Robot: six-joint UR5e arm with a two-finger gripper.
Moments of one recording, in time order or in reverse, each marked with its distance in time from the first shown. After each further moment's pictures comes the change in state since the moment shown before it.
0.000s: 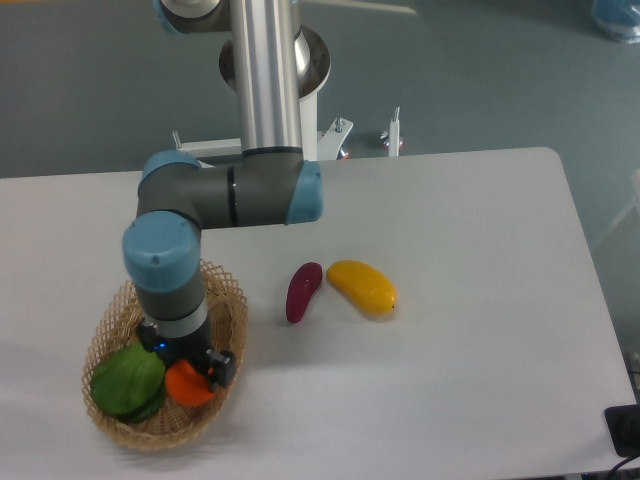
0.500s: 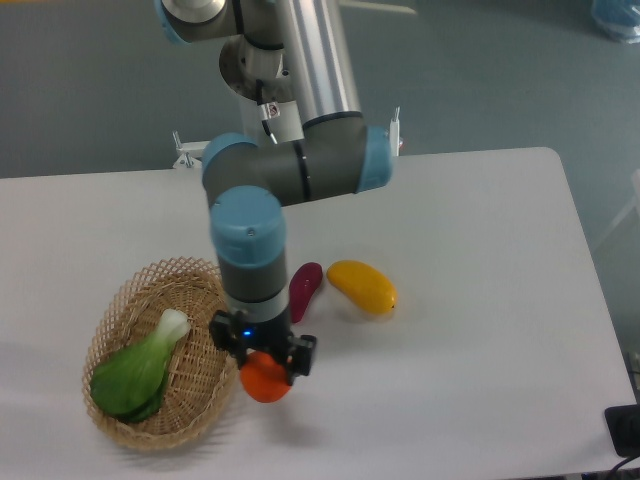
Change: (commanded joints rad) arm 0.157 0.017 0.000 0.008 0.009 0.090
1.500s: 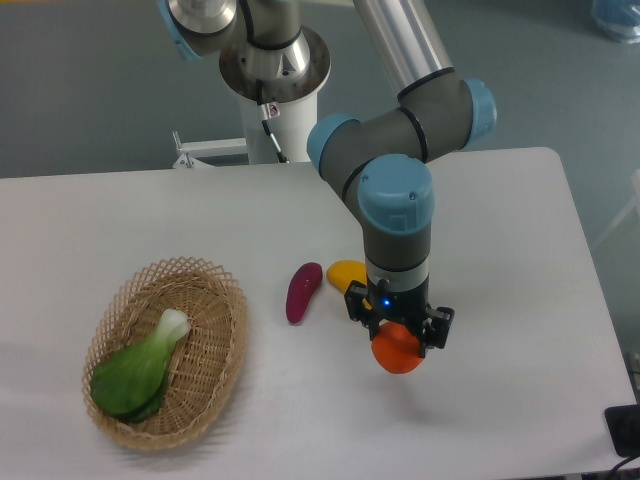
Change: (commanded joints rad) arm 0.175 0.021 0.005 -0.020 0.066 0.364
